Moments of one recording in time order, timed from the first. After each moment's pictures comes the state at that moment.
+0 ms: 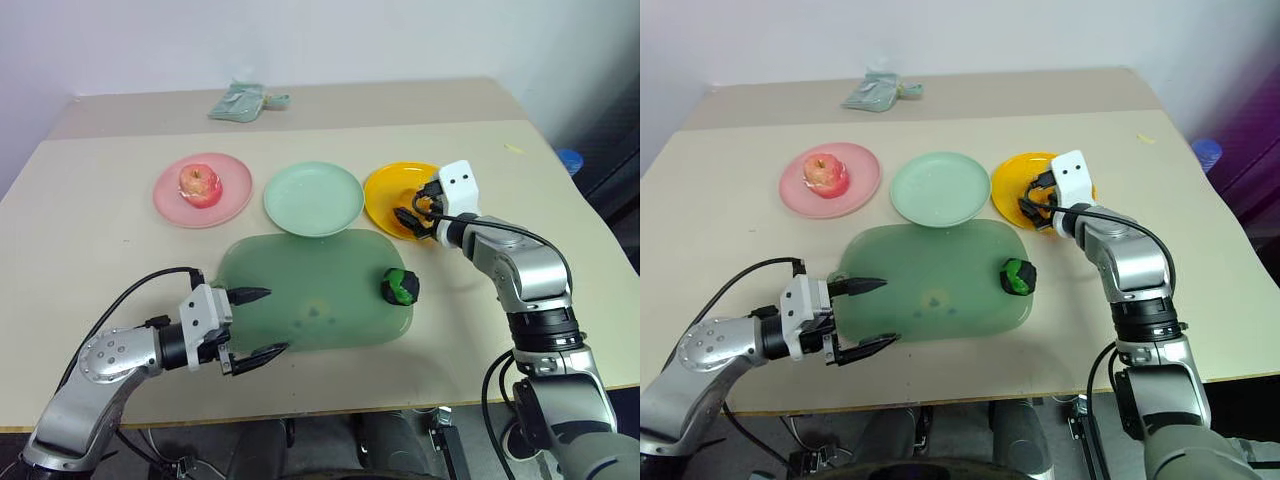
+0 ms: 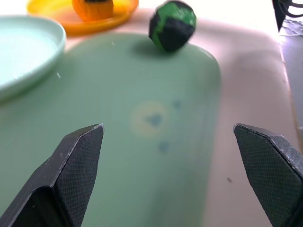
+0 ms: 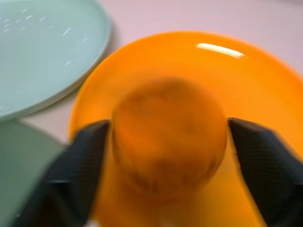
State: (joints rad) left arm 0.15 0.70 0.05 -0.52 -0.43 0.25 -0.93; right arm -0.61 -0.49 0.00 0.03 0.27 0.73 0.36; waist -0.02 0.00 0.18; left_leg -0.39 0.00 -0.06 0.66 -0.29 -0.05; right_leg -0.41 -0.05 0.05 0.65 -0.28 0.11
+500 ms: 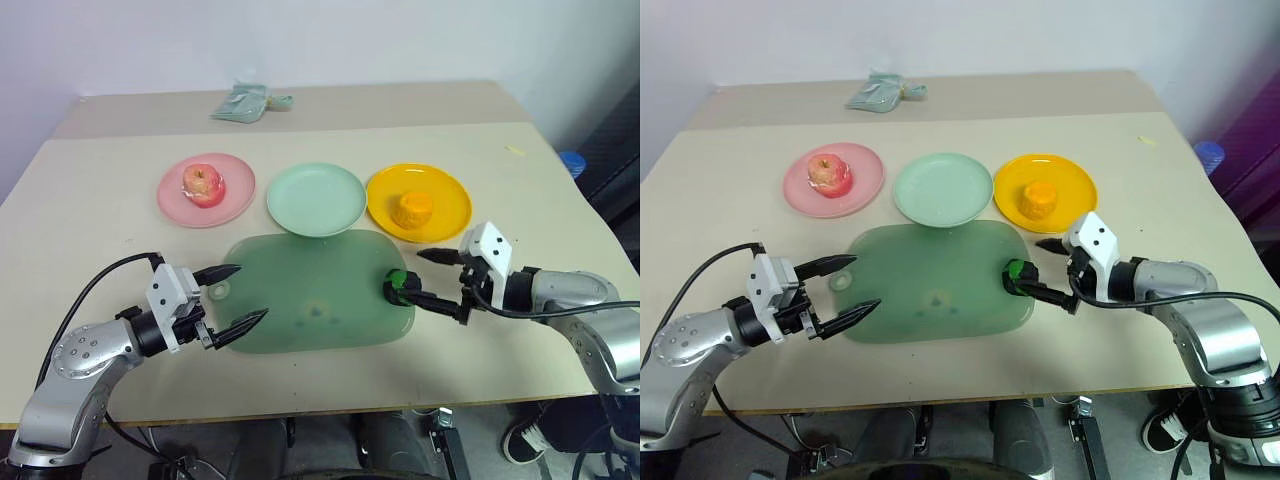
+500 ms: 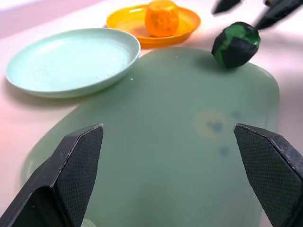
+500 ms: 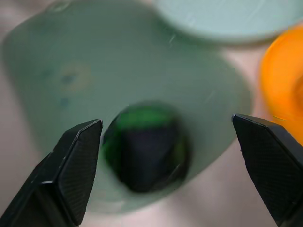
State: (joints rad) left arm 0.15 0.67 0.18 -0.45 -0.49 0.26 -0.89; right arm -0.16 -0.82 -0.05 -0.35 0.47 0.62 0.91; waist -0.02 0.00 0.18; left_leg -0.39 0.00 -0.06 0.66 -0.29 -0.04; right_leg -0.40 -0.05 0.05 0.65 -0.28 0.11
